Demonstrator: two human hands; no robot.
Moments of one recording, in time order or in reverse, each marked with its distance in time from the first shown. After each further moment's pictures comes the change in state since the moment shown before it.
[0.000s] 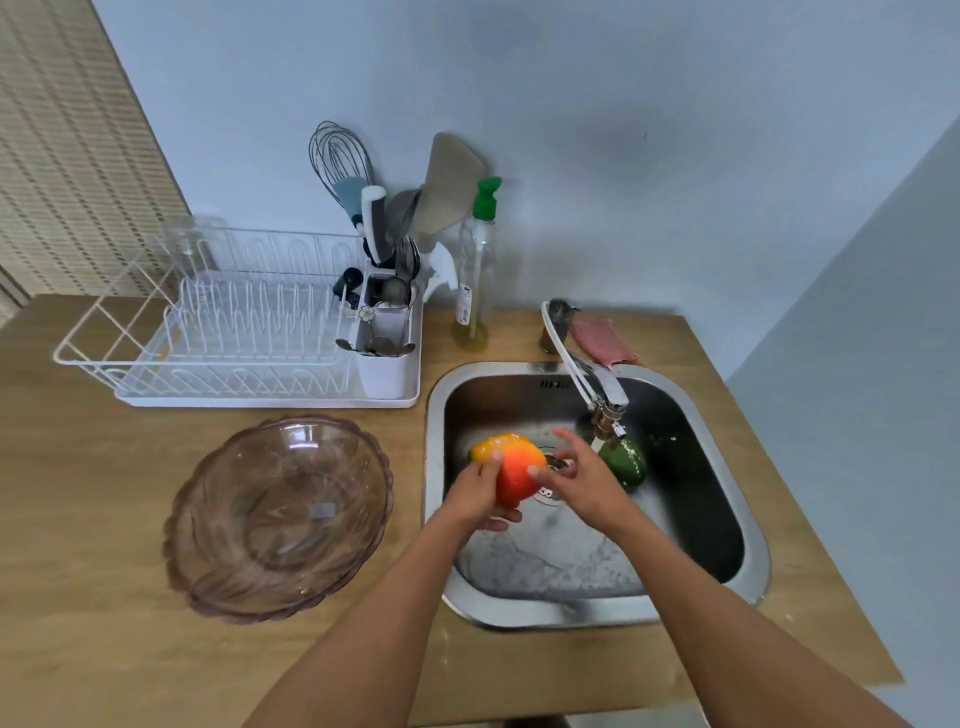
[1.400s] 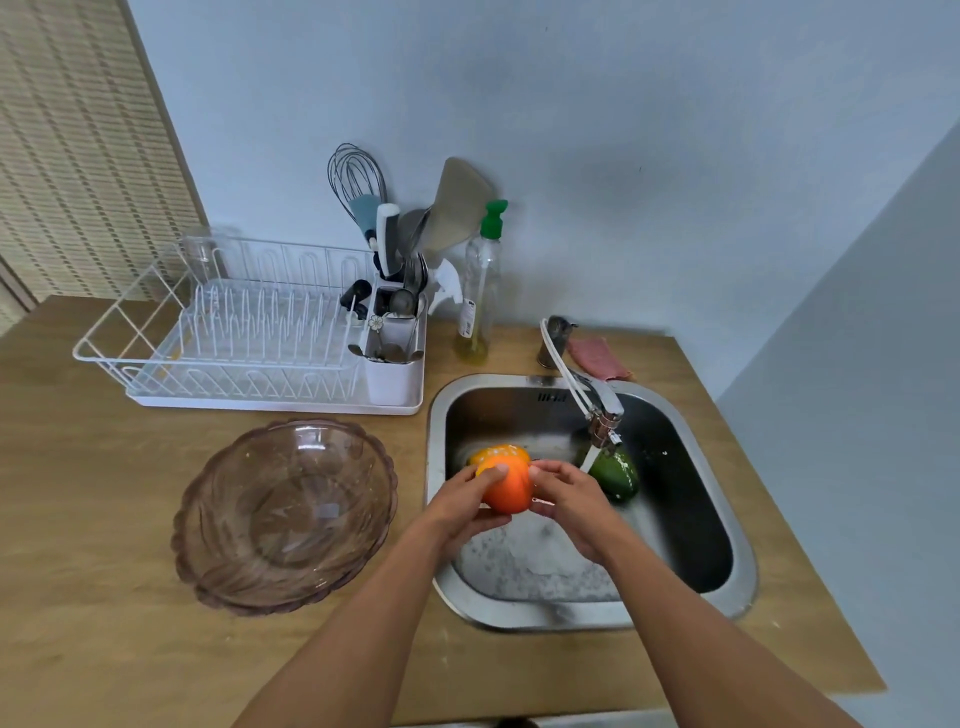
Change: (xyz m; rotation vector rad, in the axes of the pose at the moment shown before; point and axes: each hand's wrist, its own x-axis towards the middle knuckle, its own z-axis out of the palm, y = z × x) left_hand -0.023 0.002 -0.017 -0.375 -0.094 -0.031; right_hand -0.018 -0.013 0.021 0.475 0.050 0.178
